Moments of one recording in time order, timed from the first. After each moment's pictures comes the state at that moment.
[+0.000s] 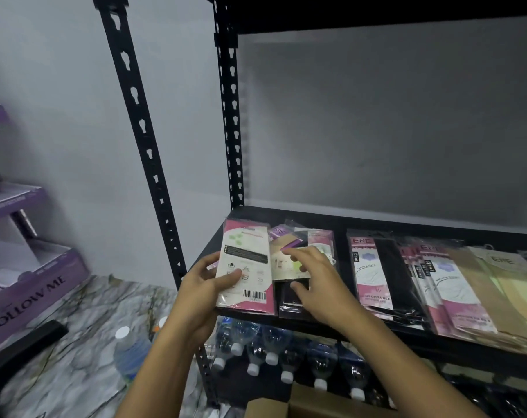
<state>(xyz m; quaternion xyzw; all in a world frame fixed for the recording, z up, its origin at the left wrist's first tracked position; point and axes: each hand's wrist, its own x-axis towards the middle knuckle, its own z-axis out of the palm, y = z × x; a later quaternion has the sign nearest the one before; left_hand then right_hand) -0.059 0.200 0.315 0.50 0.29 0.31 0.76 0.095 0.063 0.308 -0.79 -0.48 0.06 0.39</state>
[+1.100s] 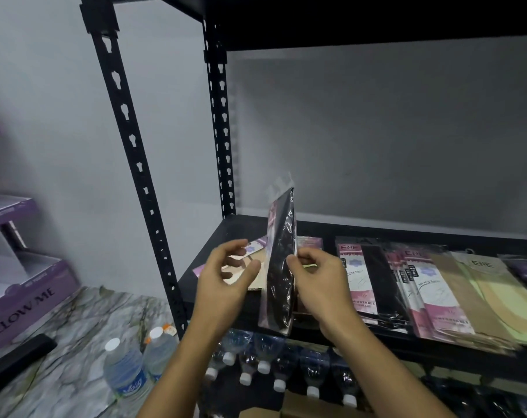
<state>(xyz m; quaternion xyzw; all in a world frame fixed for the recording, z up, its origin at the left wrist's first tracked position) -0.036 0.166 0.328 0.72 0.20 0.43 0.50 0.070 0.056 0.343 -0.72 -0.27 0.06 0.64</state>
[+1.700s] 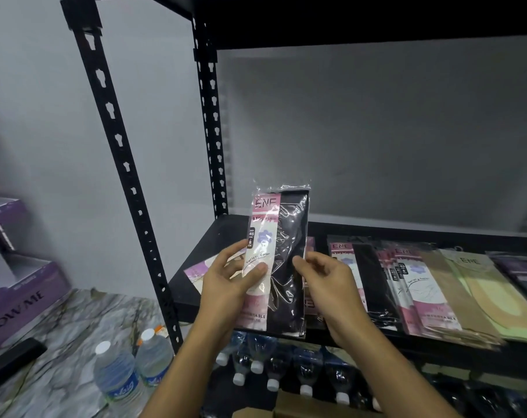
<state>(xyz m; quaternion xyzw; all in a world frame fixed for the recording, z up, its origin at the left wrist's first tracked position) -0.015 0.155 0.322 0.57 0.20 0.35 0.72 0.078 0.026 0.343 -0.67 -0.25 0.16 0.68</state>
